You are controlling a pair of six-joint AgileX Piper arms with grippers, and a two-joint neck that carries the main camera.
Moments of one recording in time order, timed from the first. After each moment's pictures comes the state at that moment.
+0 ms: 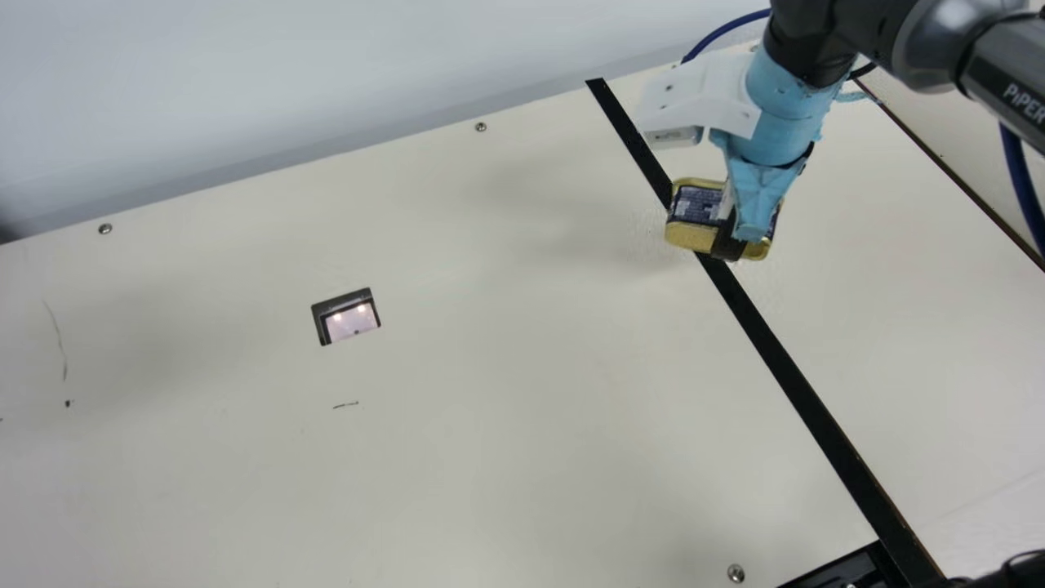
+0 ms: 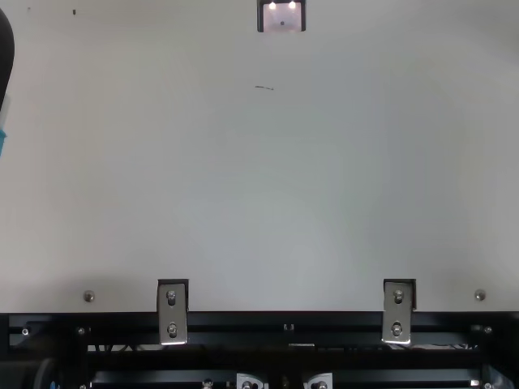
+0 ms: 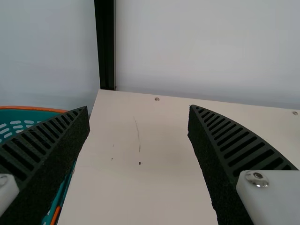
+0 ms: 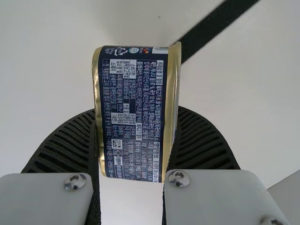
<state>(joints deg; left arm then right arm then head) 7.0 49.6 -37.6 -20.8 17.7 12.8 -13.0 101.4 -83.0 -7.1 69.8 -58.4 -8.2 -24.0</state>
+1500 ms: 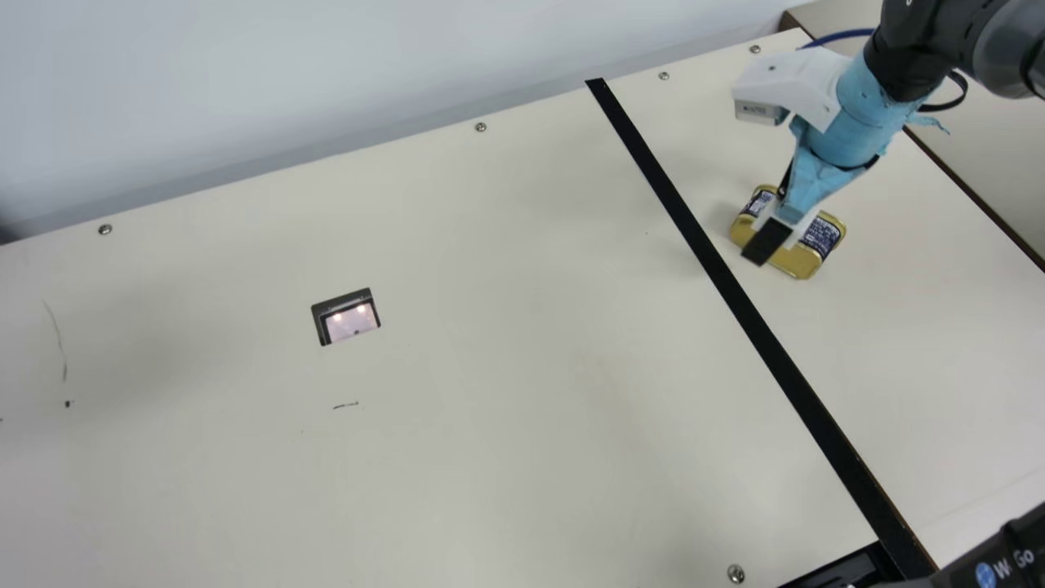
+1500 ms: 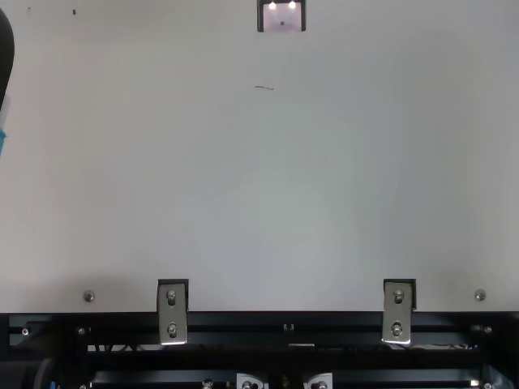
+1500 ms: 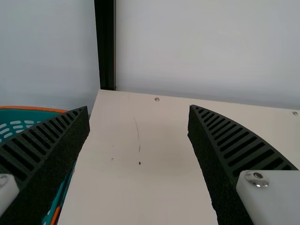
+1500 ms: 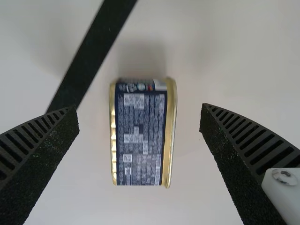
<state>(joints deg) 7.0 49.6 -37.6 -20.8 17.7 12.8 -25.4 106.0 -83.2 1.4 61.1 -57.1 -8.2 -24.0</state>
